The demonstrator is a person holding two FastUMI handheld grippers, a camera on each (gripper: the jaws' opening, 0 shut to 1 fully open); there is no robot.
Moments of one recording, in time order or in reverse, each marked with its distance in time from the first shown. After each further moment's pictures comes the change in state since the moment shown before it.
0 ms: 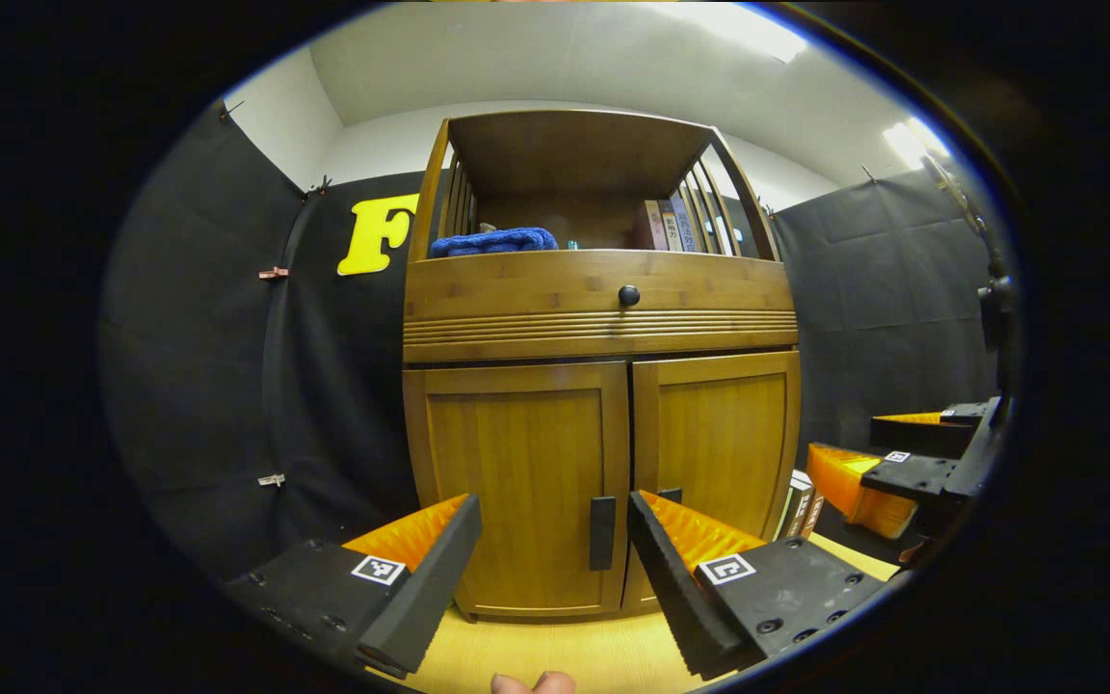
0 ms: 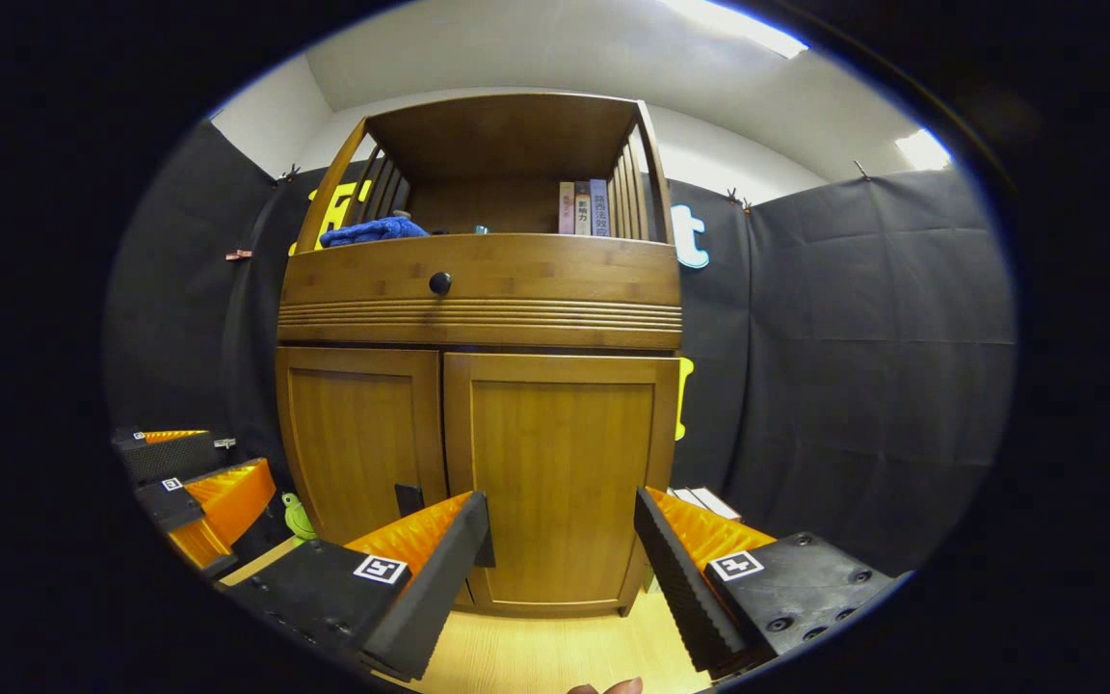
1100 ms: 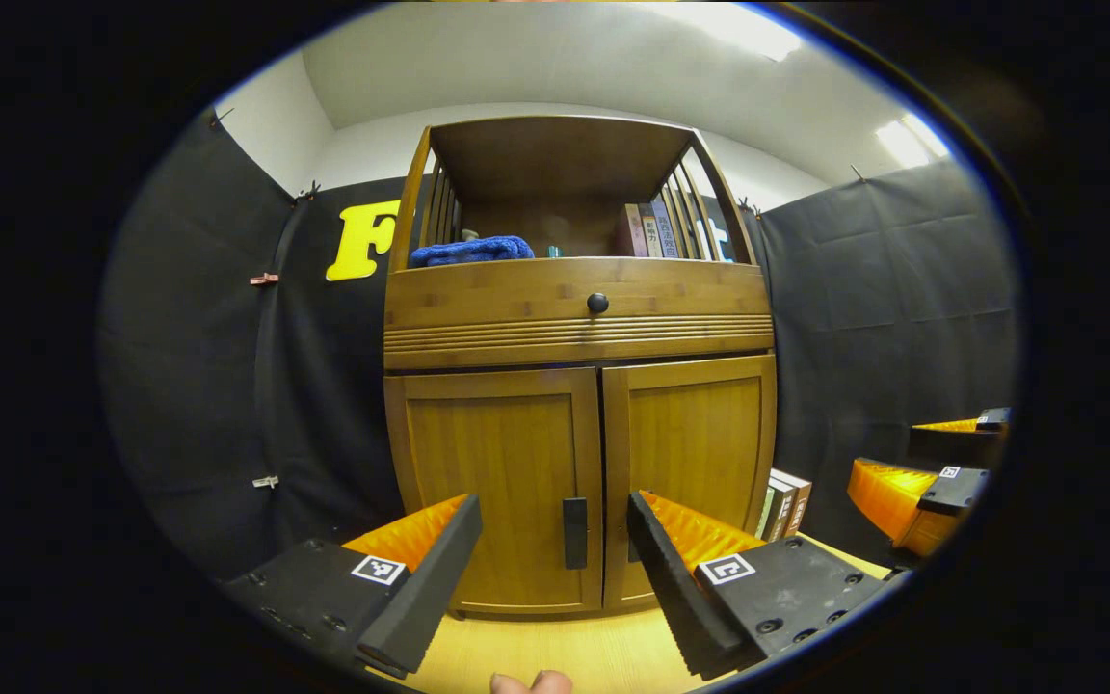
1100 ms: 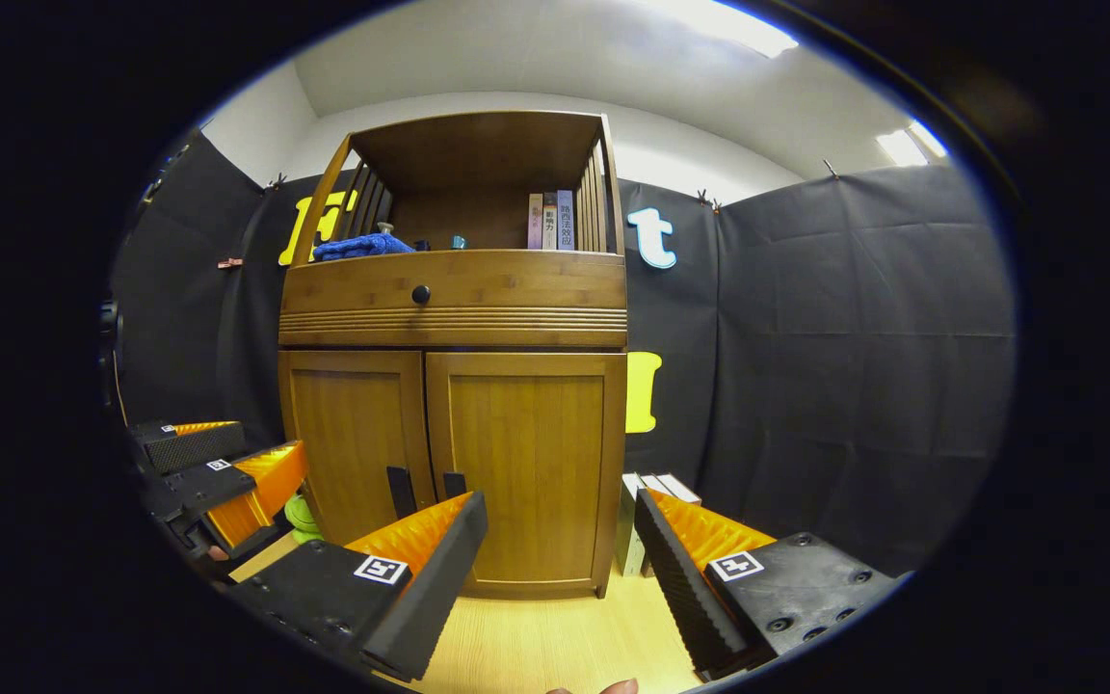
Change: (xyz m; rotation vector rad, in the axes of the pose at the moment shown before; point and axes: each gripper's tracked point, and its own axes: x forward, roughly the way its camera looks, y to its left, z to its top) left arm -0.017 -0.035 0.009 0.011 -0.011 -0.027; right arm -0.081 -0.044 0.006 0.013 -0.001 -0.069
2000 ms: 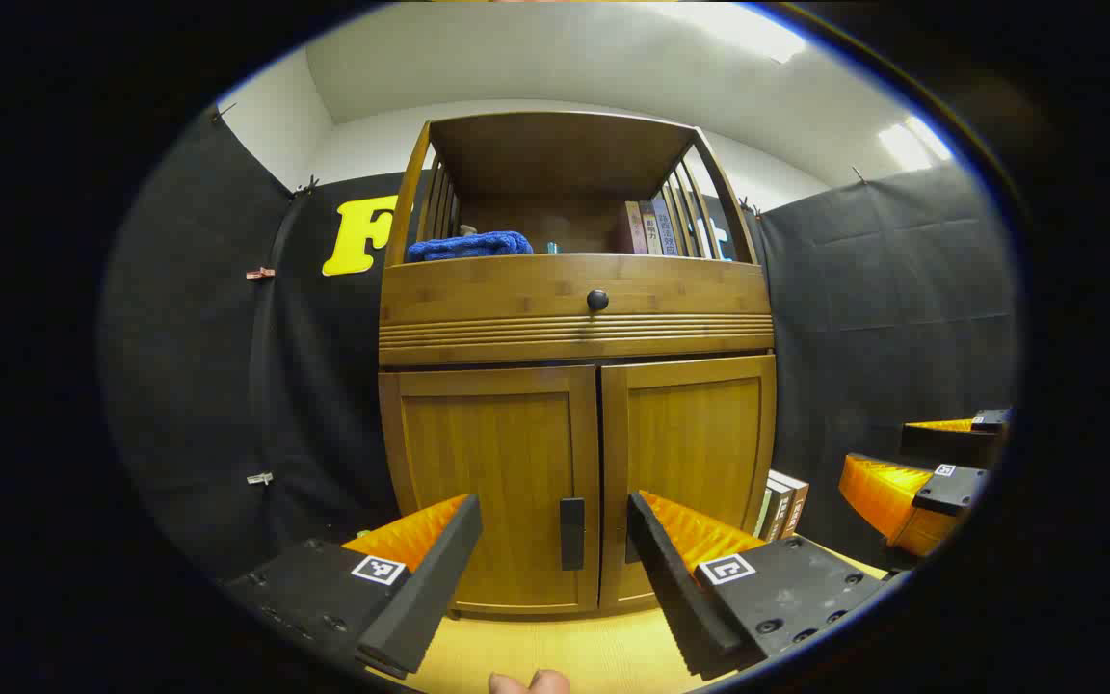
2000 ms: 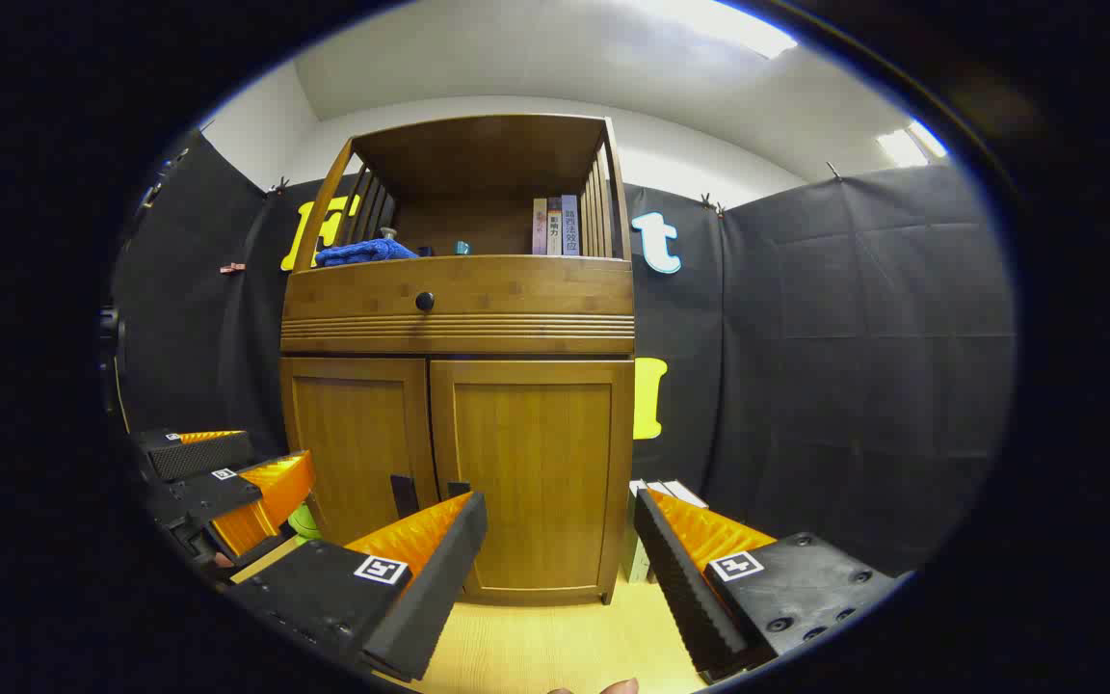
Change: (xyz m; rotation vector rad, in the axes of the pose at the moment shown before) left arm 0.006 -0.003 0.000 -0.014 0.016 -0.016; right arm 0.010 0.005 0.005 0.005 -0.016 0.012
